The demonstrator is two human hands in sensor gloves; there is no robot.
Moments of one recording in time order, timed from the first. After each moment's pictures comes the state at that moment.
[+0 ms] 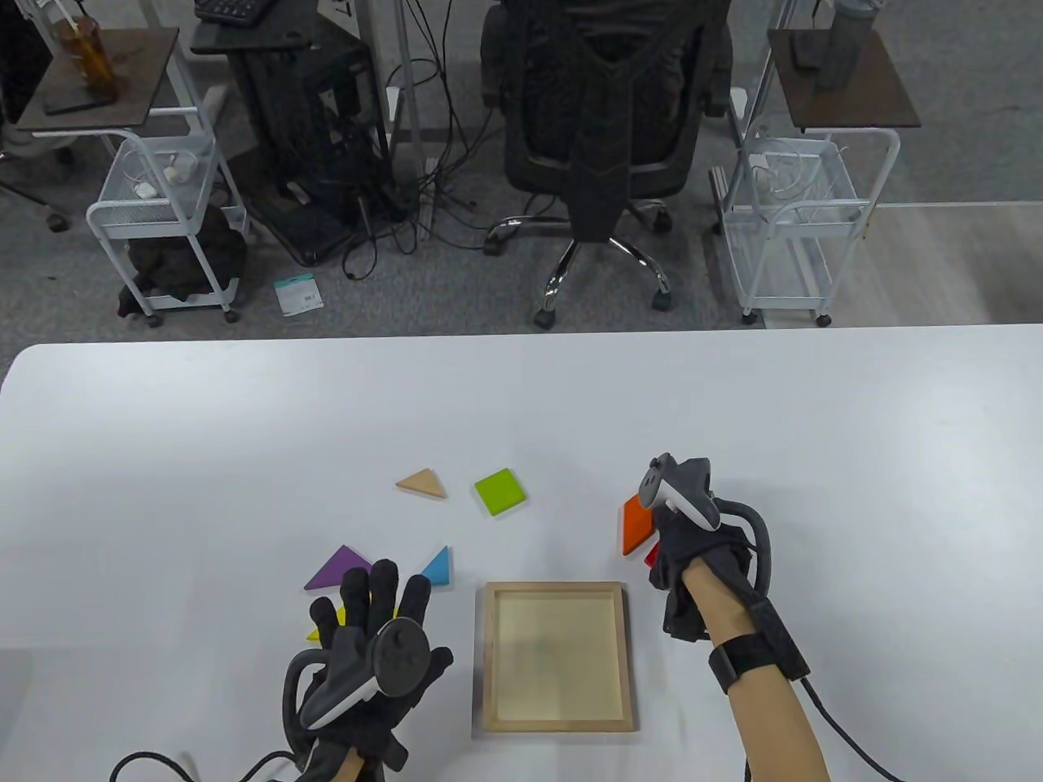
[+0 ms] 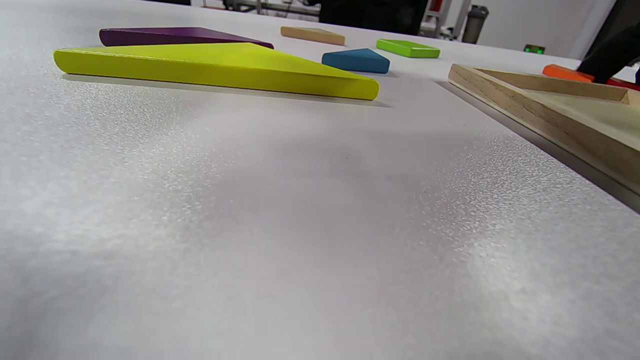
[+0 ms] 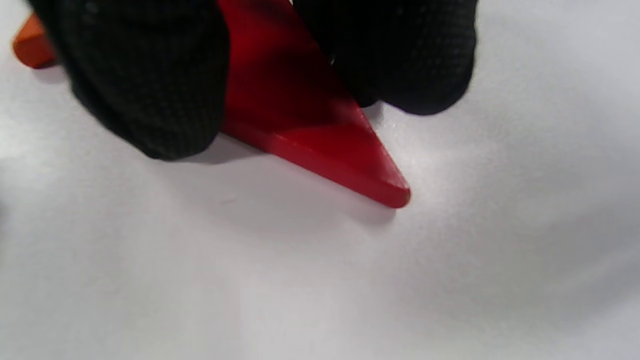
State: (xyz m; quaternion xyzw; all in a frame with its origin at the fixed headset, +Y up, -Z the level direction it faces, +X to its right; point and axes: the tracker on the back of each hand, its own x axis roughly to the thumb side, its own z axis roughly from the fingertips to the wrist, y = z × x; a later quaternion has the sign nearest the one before) left_hand -0.180 -0.767 -0.184 -0.18 -0.09 0.06 0.98; right_hand 0.171 -0.784 -0.345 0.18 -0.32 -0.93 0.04
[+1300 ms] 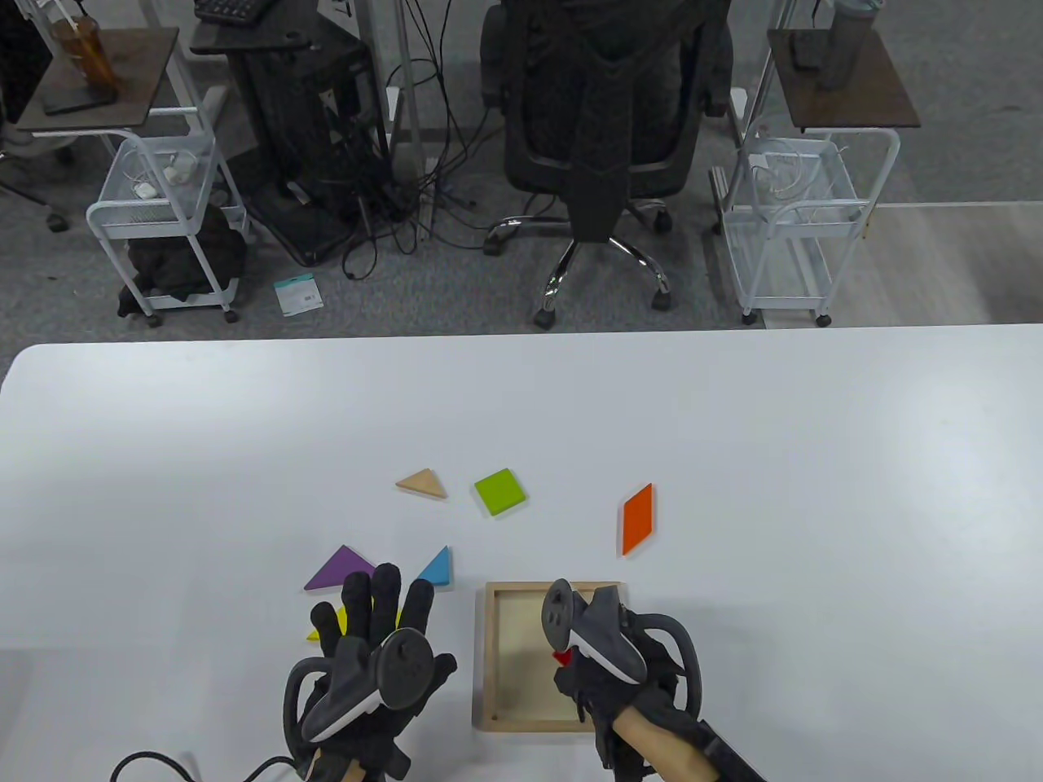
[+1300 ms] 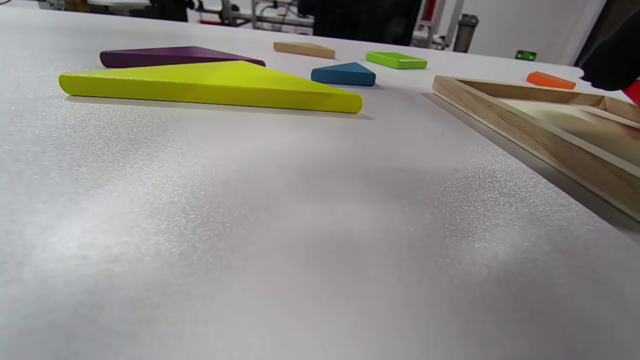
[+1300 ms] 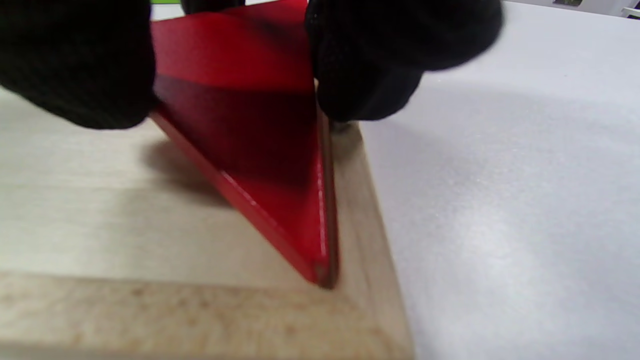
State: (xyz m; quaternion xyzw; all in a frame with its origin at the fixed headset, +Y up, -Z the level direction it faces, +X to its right) left_hand -0.176 -0.763 -0.175 -0.17 -0.10 0.06 0.98; right_hand 0.063 -0.767 -0.213 0.03 -0.20 -0.98 0.05
